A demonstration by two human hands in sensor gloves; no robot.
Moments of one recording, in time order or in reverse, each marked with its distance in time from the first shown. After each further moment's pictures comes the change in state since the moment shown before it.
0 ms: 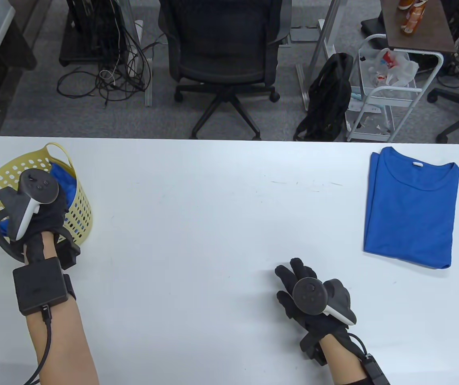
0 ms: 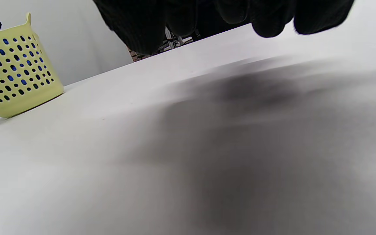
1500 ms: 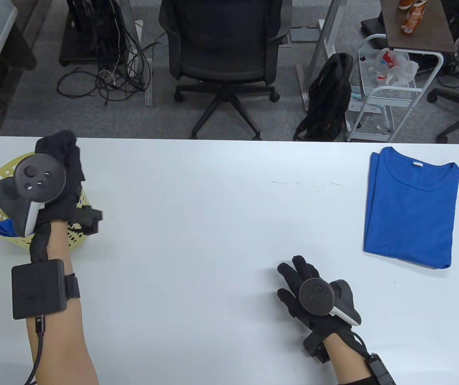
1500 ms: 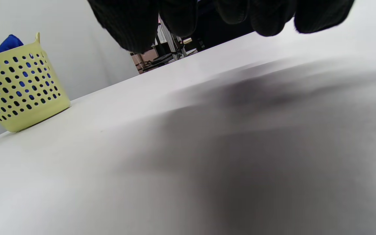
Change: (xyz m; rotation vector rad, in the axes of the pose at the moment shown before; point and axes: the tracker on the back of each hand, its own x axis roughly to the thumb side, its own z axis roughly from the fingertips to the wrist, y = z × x) left_hand 0.091 0.098 0.066 0.465 -0.517 0.533; right_hand -0.013 0.002 0.000 -0.050 -0.028 -0.043
